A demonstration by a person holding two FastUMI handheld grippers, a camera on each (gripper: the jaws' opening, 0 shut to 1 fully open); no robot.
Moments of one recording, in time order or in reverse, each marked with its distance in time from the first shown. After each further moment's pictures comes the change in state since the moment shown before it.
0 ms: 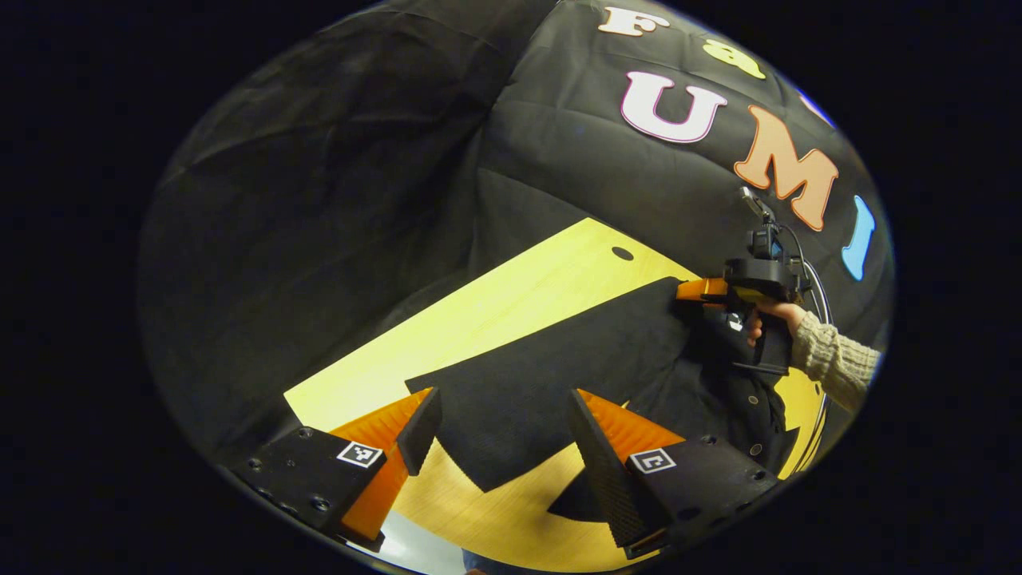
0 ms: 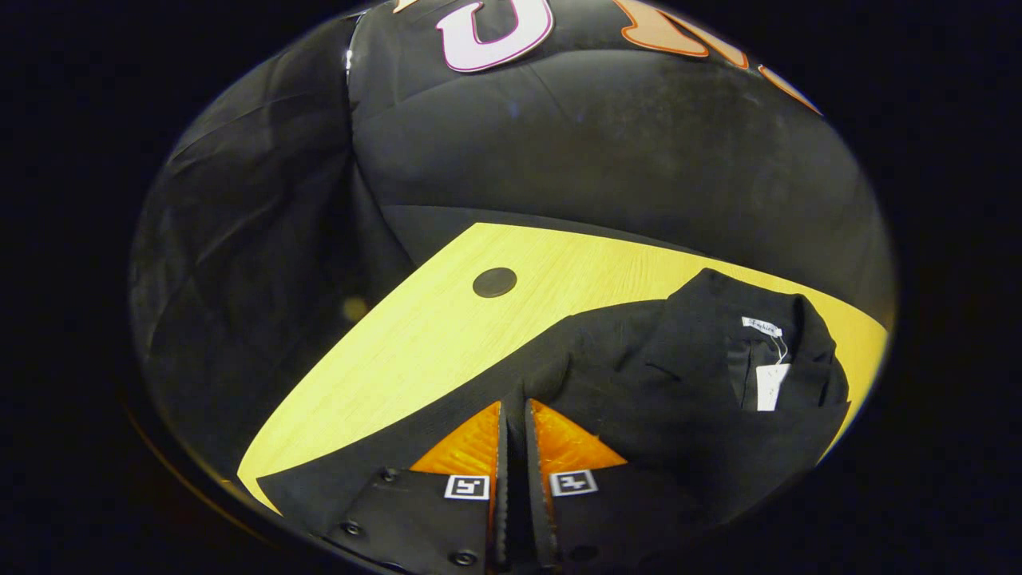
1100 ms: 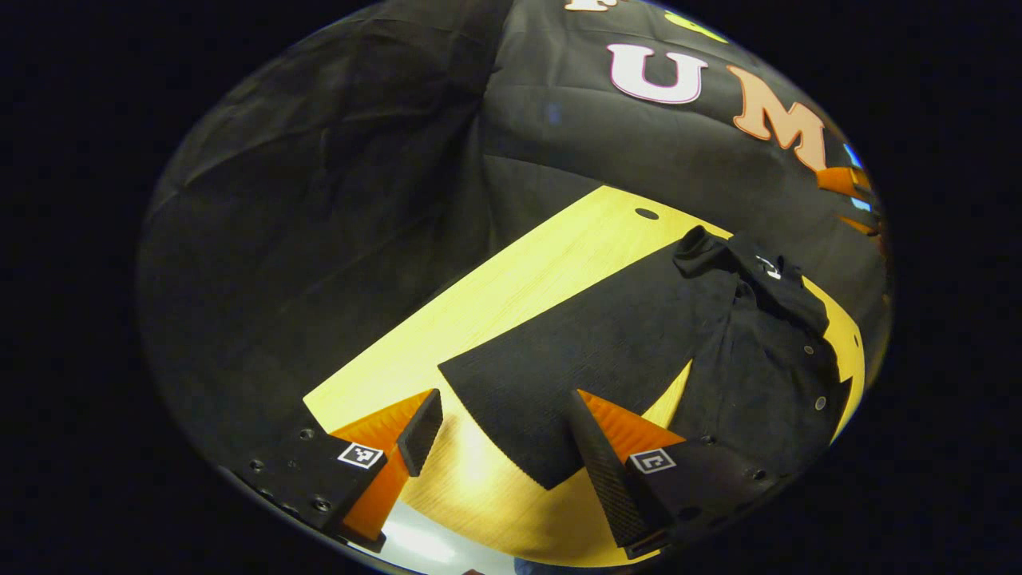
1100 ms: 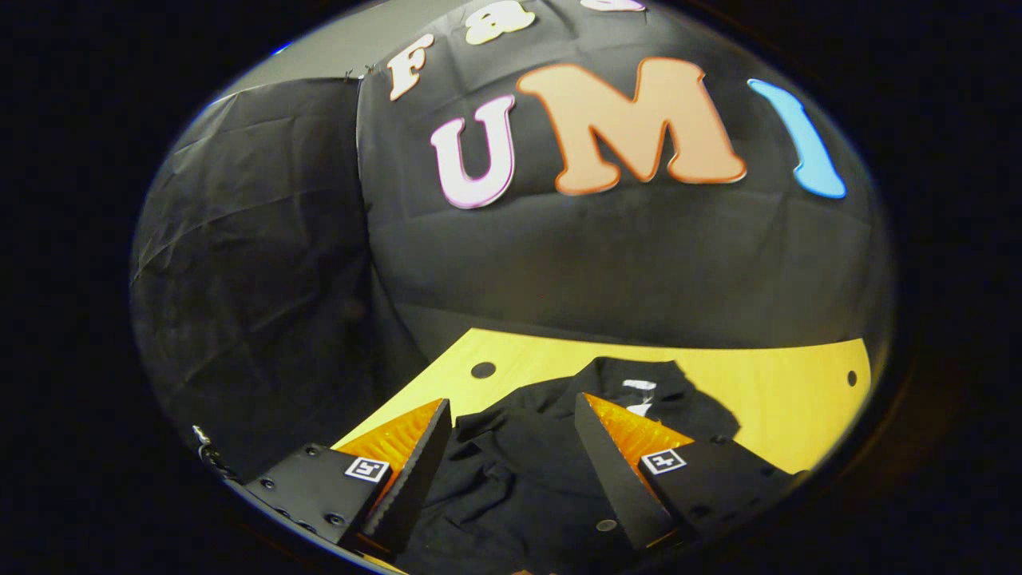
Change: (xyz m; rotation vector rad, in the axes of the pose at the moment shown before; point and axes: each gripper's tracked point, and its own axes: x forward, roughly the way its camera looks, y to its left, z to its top) left arm 0.023 0.030 -0.036 0.159 0.030 0.088; right arm -0.252 -0.046 0.032 0.064 -0.377 -0.043
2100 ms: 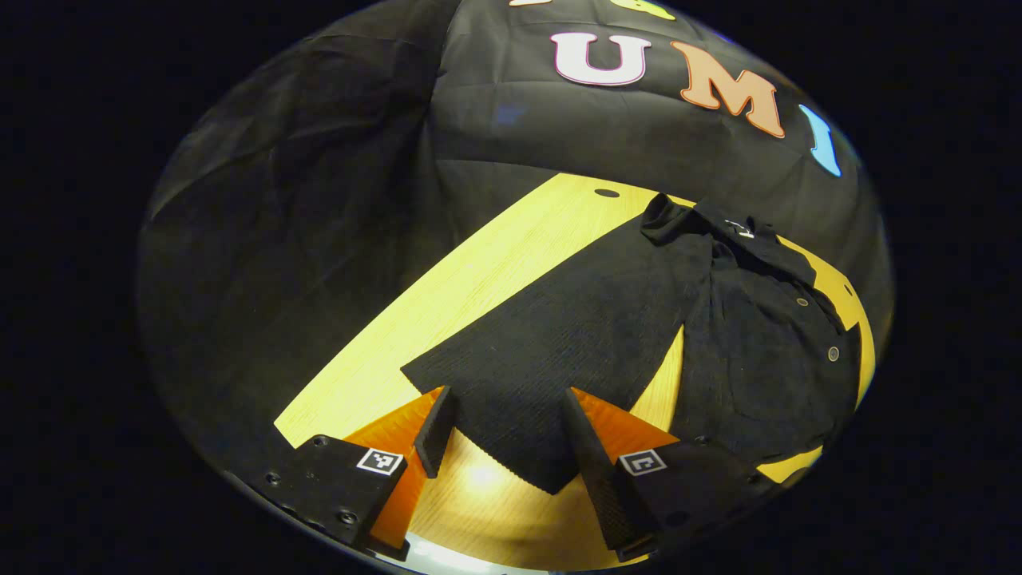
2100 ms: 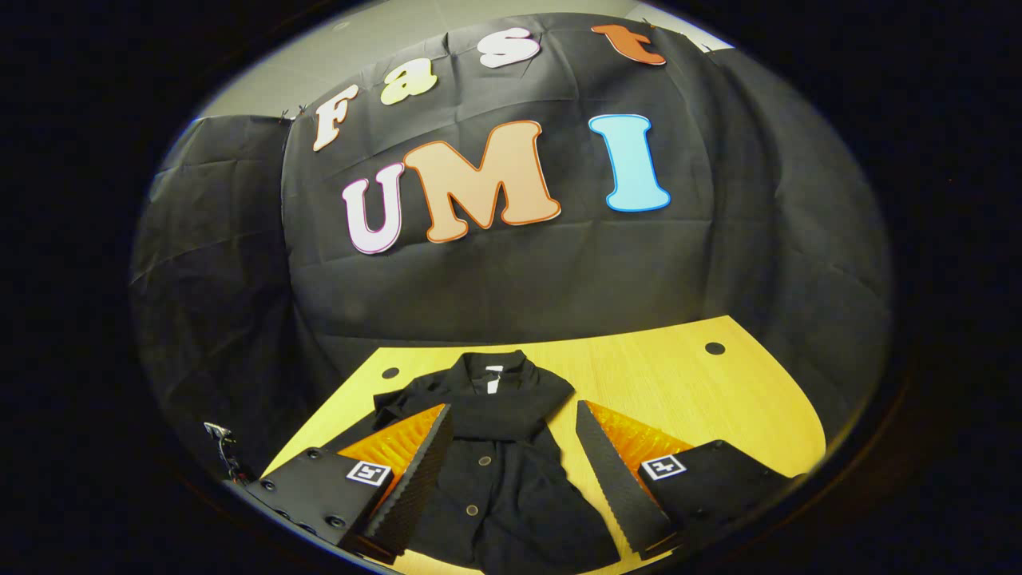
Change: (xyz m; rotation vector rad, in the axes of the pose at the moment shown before) left arm 0.022 -0.018 -0.017 0.148 -0.017 -0.107; right arm -0.199 -0.095 -0.063 0.132 -0.067 -0.327
